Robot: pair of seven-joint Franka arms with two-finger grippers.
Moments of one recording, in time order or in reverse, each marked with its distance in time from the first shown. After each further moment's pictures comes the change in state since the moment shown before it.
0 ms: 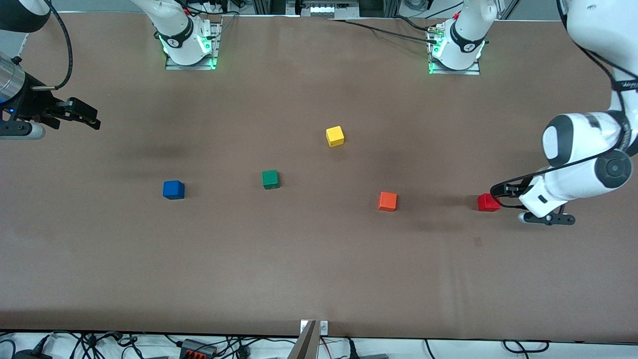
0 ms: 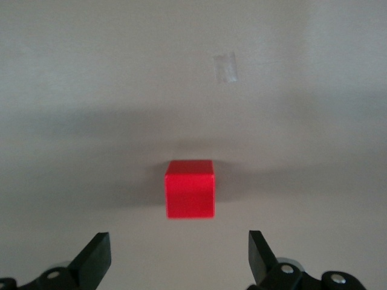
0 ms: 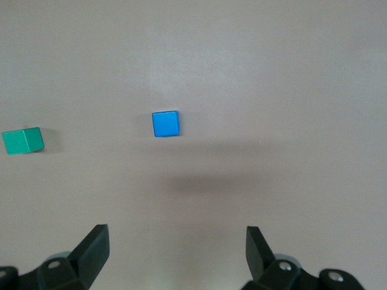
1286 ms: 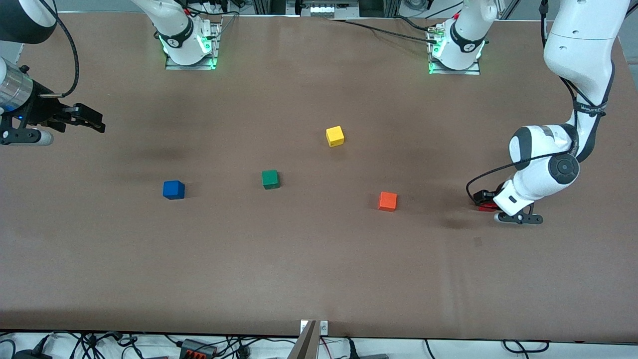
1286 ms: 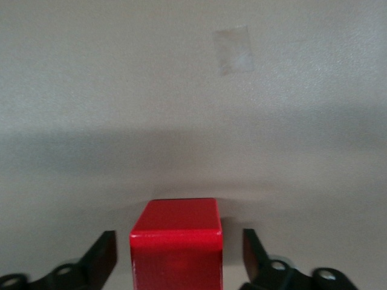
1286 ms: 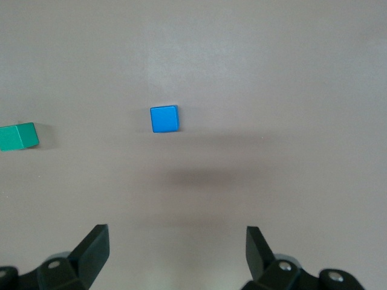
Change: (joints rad) left arm 0.000 0.104 -0.001 -0.161 0.000 0.366 0.015; right arm 0.000 0.024 0.000 -0.007 0.000 0.001 0.000
